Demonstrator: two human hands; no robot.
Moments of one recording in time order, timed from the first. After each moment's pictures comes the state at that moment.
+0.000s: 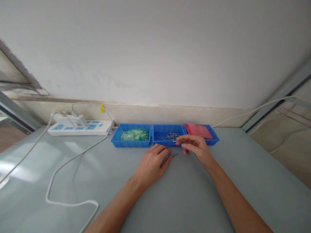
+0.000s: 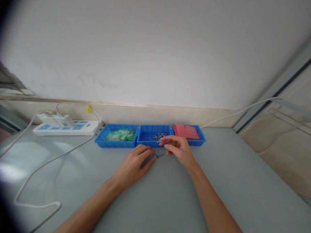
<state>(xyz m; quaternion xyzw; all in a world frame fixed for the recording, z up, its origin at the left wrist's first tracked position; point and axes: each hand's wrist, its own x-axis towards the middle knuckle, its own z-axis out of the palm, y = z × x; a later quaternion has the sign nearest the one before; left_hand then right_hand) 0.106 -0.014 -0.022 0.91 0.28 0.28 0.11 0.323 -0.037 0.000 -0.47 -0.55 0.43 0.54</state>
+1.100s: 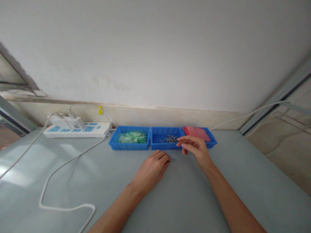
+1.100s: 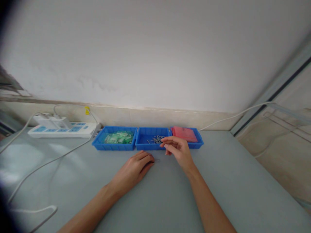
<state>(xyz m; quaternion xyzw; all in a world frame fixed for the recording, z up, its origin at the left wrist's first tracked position) 0.109 -0.017 -0.022 0.92 0.28 0.24 0.13 0.325 -0.034 -0.003 -0.45 -0.54 0.41 0.58</state>
